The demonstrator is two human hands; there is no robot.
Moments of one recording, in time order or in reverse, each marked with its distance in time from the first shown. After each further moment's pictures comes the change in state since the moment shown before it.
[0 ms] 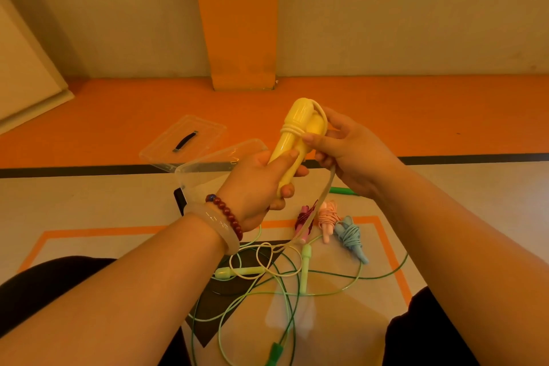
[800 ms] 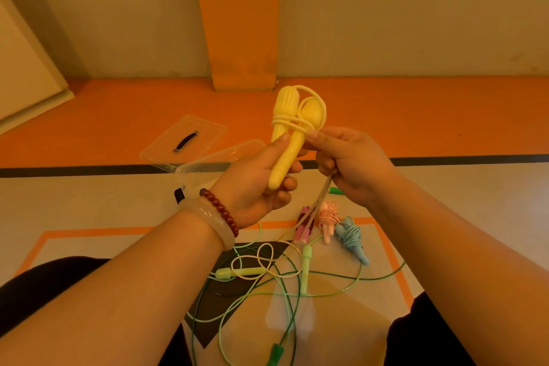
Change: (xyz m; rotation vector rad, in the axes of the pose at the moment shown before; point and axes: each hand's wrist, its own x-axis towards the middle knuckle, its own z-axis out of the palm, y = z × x) left_hand 0.004 0.008 -0.010 -0.240 -0.149 -0.138; right_hand 0.001 0.015 0.004 0.071 0.011 -0.015
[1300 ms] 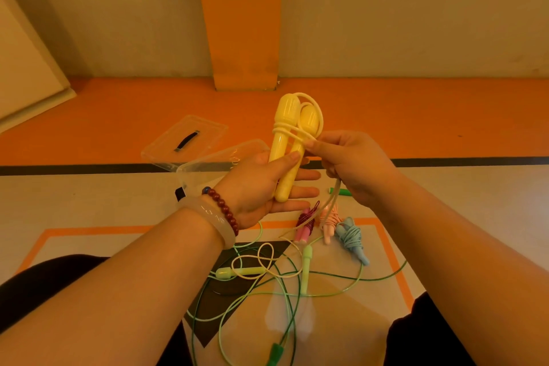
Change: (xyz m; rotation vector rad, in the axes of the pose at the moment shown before) left_hand -0.001 -0.005 0.001 0.166 0.005 0.025; right_hand -0.004 -0.003 0.002 -0.322 0.057 0.005
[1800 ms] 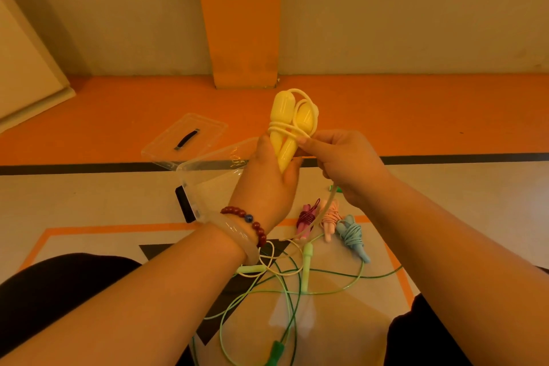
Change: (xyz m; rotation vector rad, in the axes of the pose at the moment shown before) left_hand 0.023 -0.031 -0.001 0.912 0.492 0.522; right_hand -0.003 -0.005 0.009 -0.056 0.066 0.016
